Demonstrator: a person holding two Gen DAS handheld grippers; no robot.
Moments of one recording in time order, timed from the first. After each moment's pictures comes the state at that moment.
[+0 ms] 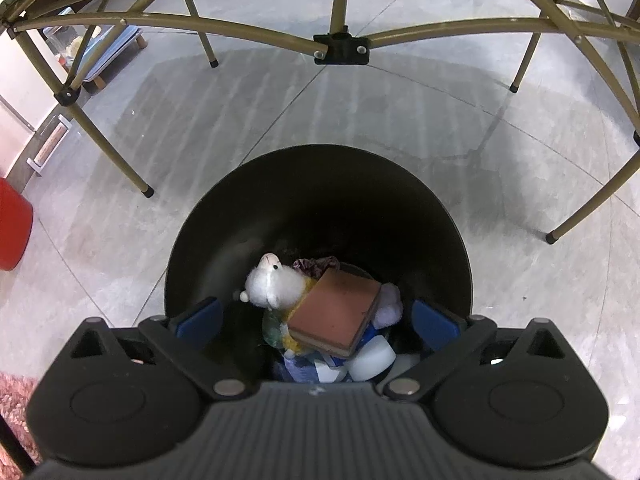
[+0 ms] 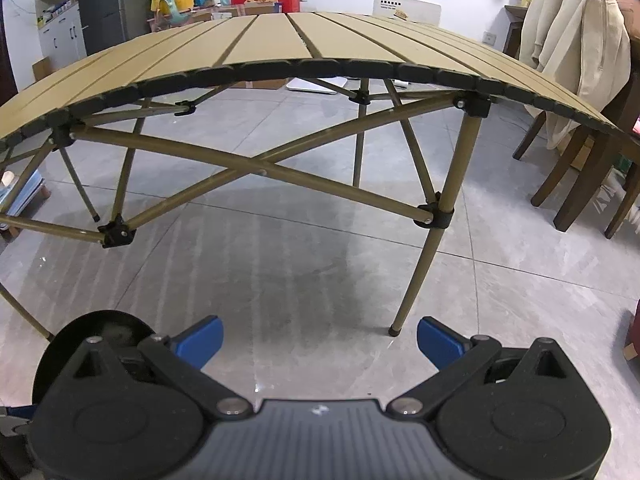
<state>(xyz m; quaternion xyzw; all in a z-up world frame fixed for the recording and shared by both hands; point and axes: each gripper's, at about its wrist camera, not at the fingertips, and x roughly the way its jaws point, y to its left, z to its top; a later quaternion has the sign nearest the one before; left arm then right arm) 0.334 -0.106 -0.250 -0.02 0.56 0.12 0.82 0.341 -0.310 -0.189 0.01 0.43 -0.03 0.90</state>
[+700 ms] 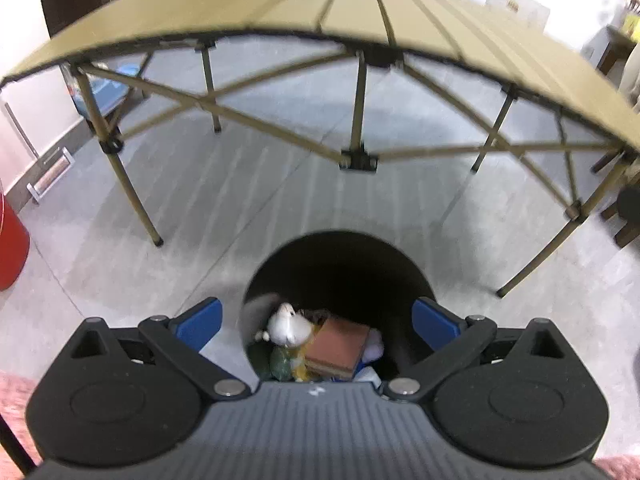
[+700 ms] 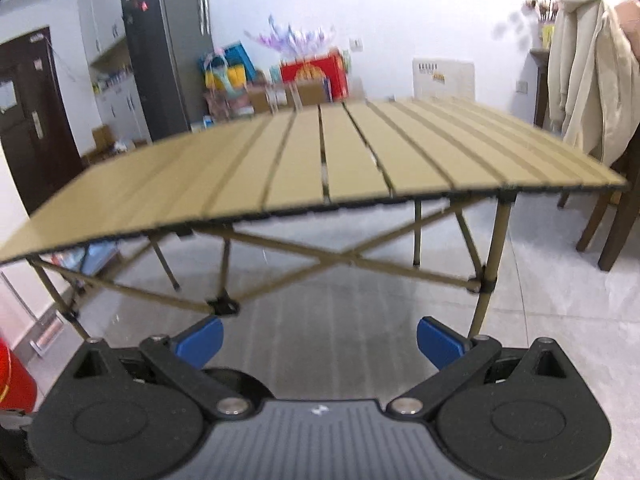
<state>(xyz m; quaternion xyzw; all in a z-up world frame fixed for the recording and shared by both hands) 0.274 -0.052 -0.134 -0.07 0.46 0.07 0.88 0.280 -0.288 -0.102 0.06 0.32 0.06 0.95</state>
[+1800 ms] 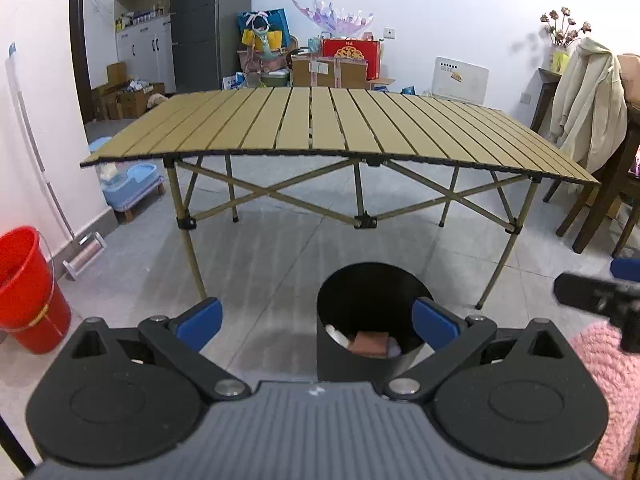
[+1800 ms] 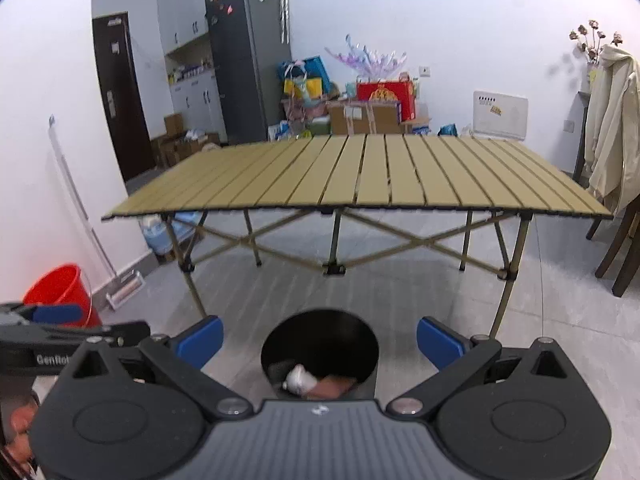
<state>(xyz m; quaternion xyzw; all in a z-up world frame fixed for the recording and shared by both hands) 0.059 0.015 -0.026 -0.02 0.33 0.02 0.94 0.064 -0.222 -0.011 0.02 0.31 0.14 0.94</state>
